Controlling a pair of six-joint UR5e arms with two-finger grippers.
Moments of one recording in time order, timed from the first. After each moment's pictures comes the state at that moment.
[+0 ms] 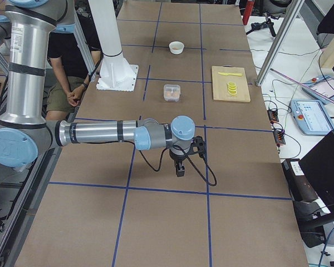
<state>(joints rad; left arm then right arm) -1.50 -1.51 -1.72 -1.70 -2.29 0.07 1.41 -1.73 1.80 -1.49 2.39 0.00</state>
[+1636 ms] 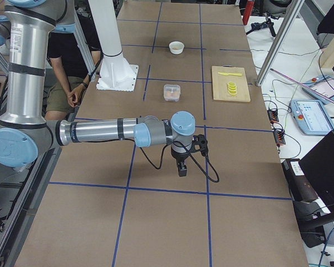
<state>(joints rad) -1.47 -1.56 -1.74 -1.70 -2.27 -0.03 1.43 -1.72 1.82 -1.50 2.34 0.02</state>
